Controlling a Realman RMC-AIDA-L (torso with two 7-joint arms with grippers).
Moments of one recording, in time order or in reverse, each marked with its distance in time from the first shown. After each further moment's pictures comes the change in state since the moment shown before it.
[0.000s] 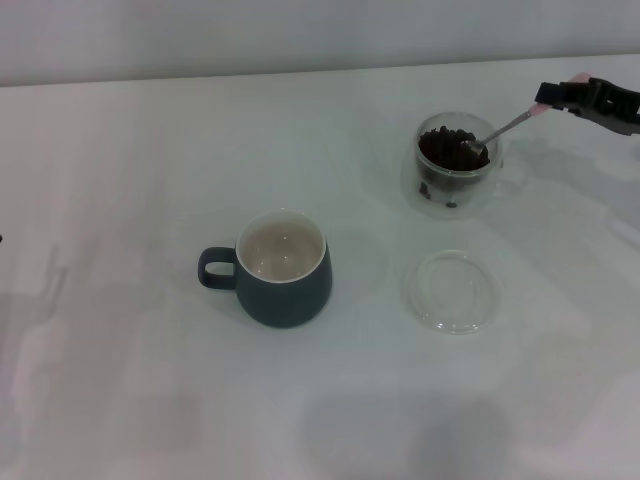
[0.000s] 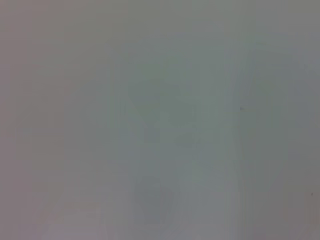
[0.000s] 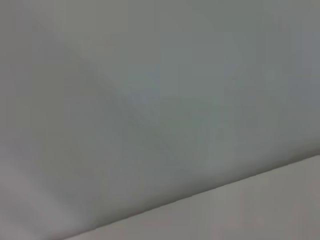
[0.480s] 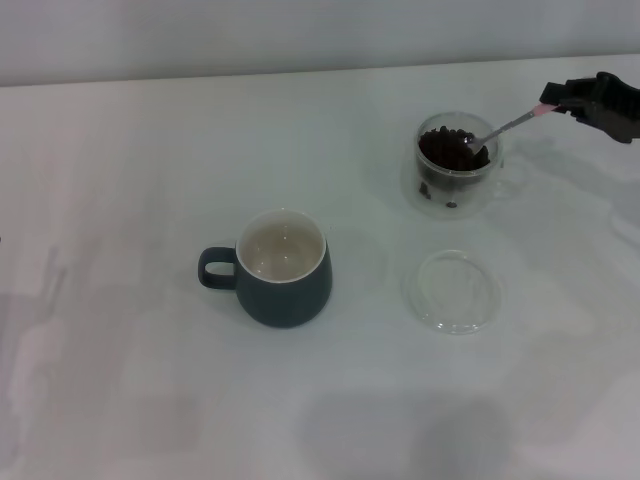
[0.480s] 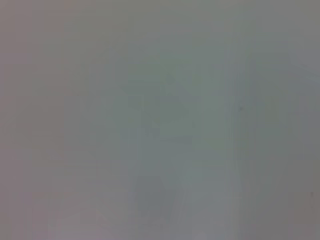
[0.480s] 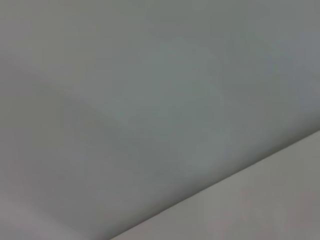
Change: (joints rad) left arm -0.001 0.000 0.001 -0.010 0.002 0.006 0.001; right arm 0.003 -0.013 0.000 0.024 0.001 -0.009 0.154
